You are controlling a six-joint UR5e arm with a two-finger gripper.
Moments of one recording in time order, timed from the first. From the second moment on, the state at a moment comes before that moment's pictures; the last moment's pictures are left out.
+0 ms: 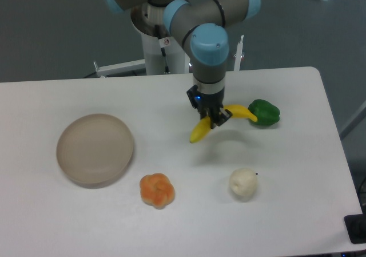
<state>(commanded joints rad) 2.34 -1.78 -1.84 -0.93 1.59 1.28</state>
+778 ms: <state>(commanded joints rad) 2.39 -1.88 -1.67 -1.07 1.59 1.39</state>
